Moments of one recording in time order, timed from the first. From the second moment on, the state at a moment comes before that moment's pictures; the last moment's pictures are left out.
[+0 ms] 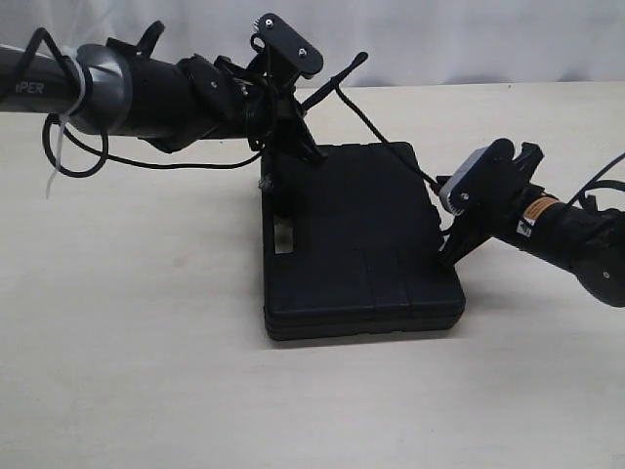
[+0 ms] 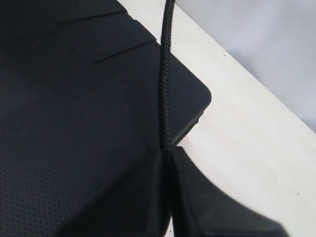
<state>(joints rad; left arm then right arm) -0.55 2.10 -1.39 -0.85 -0.06 1.21 0.06 1.96 -0.66 -0.46 -0.80 -0.38</state>
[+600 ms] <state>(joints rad) -0.62 2.10 -1.39 -0.62 -0.04 1.21 0.07 1.96 -0.66 -0.44 -0.80 -0.39</state>
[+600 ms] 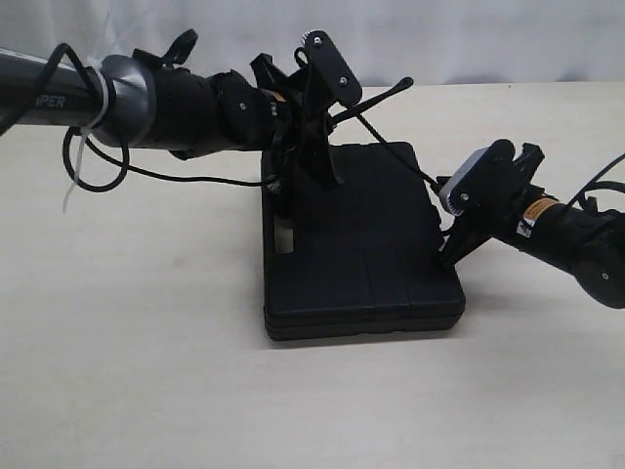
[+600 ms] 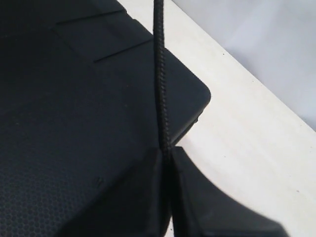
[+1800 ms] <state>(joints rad) -0.63 2.10 -1.39 -0.40 0.04 1.21 0.07 1.95 -0.66 -0.38 -0.84 -0.36</state>
